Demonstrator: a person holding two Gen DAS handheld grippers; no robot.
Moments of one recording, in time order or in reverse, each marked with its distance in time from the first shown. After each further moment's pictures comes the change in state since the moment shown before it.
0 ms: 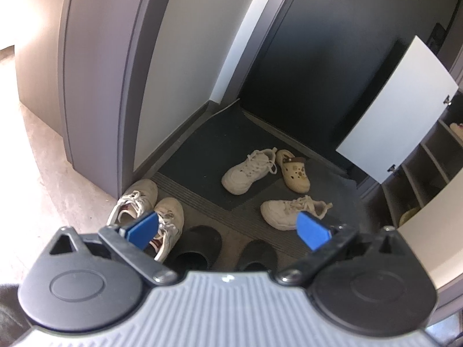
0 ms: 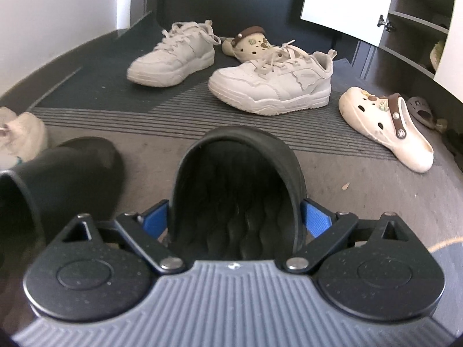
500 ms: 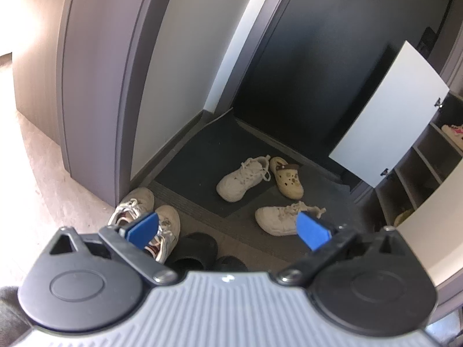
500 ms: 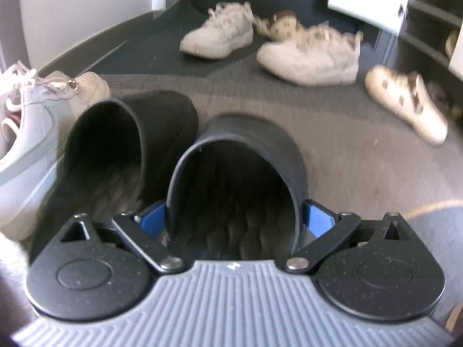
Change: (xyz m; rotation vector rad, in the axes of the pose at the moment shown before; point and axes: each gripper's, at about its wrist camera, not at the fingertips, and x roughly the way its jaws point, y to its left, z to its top) left arm -0.020 -0.002 -0.003 0.023 -0.053 -0.013; right arm -0.041 0.033 -0.037 -0.006 0.083 0.121
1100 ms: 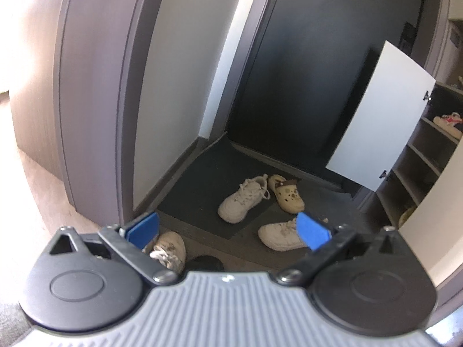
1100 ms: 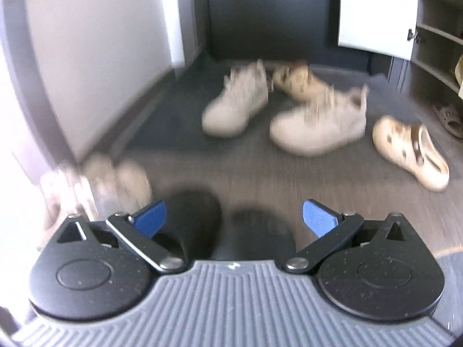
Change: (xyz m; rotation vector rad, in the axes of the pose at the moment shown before) left arm -0.024 -0.025 -0.006 0.130 -0.123 0.048; right arm -0.104 -0.036 0.153 0.114 -0.114 0.135
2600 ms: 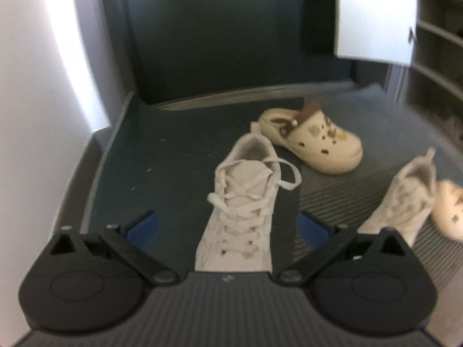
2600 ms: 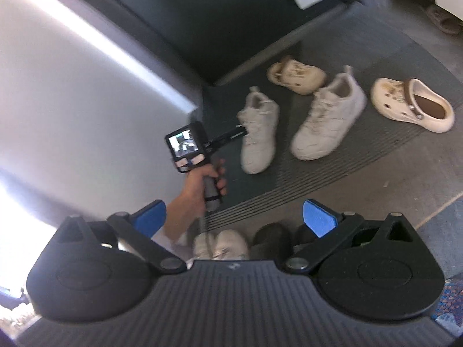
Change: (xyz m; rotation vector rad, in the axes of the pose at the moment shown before) left arm 0.633 -0.107 -0.030 0.582 0.218 -0.156; right arm -0.066 -0.125 0.157 0.543 0.246 0.215
